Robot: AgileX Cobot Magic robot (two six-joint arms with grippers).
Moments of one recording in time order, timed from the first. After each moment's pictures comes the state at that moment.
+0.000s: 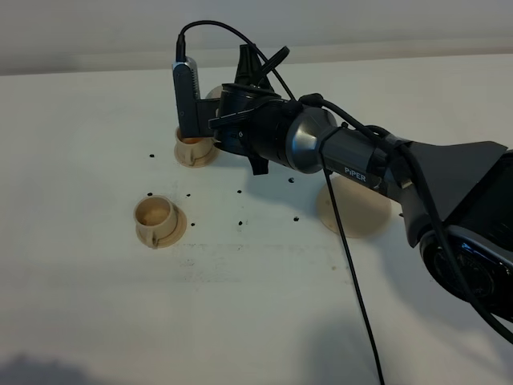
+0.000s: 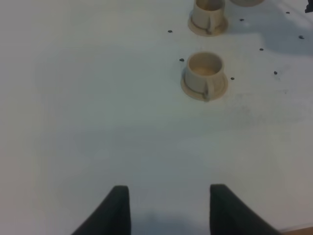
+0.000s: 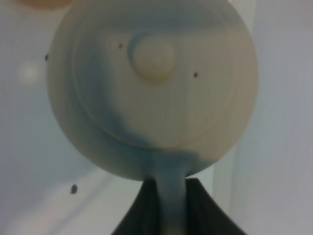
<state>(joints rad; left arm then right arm) -0.04 0.00 -0.51 -0.09 1.07 0.08 0.81 2.35 -1.92 -0.90 0.78 -0.29</state>
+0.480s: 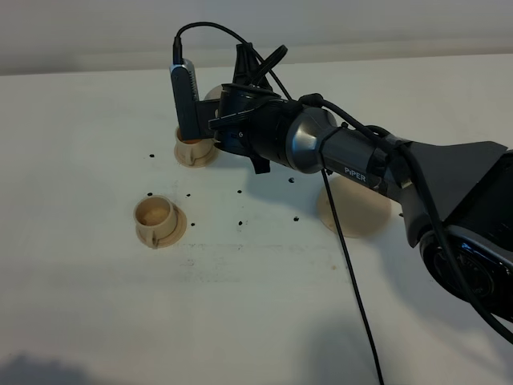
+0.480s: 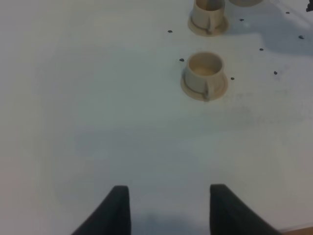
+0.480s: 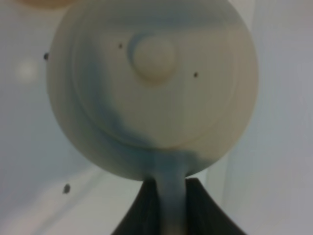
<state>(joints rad) -0.04 0.00 -0.51 -0.09 1.07 0.08 0.81 2.35 -1.92 -0.92 0.77 -0.33</state>
